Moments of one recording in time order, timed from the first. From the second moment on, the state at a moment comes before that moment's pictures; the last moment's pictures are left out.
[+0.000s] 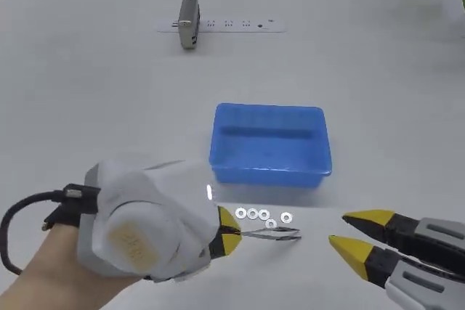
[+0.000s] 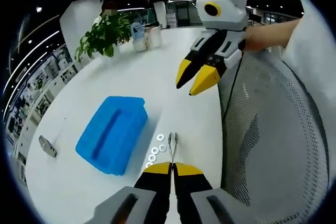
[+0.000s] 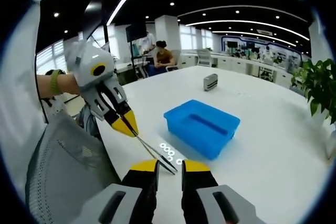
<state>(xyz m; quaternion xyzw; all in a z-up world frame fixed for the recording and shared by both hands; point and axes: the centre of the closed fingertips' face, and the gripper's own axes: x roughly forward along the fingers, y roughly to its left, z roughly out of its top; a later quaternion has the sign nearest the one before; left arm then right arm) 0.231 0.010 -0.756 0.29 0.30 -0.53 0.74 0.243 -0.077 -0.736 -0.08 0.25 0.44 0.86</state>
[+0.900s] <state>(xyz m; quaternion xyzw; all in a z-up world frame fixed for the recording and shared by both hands) 0.214 -0.011 -0.728 0.30 0.28 -0.57 0.71 0.224 -0.022 -0.794 -0.27 0.28 0.59 0.70</state>
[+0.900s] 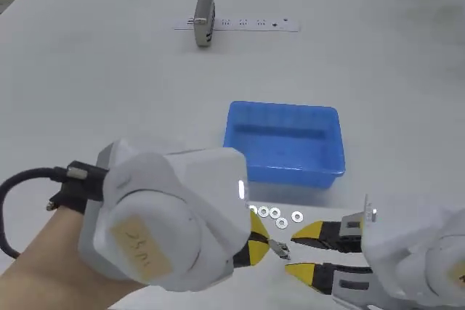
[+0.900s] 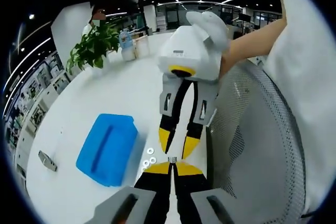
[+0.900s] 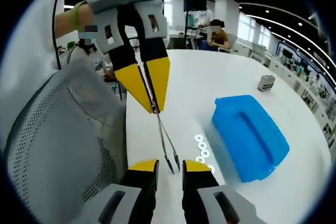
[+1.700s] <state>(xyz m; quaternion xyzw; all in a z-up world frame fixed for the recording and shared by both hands) 0.264 0.024 -0.717 0.33 0.29 -0.54 0.72 0.276 0.032 -0.782 -0.19 0.26 0.61 0.72</state>
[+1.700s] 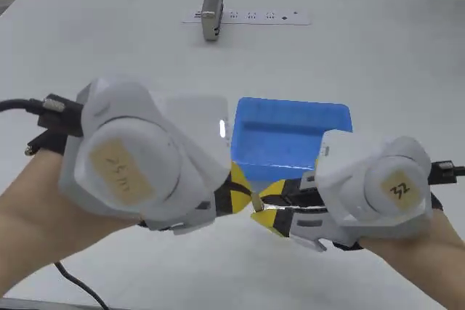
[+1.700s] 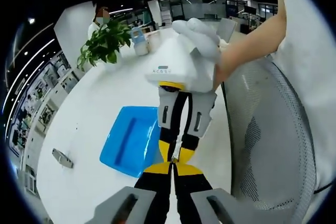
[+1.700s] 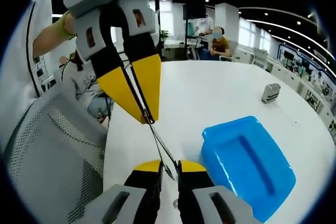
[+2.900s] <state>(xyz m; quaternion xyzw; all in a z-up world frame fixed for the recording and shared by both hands) 0.275 0.022 -0.718 0.32 0.30 -0.58 0.69 0.282 0.032 -0.795 -0.20 0.29 0.58 0.73</state>
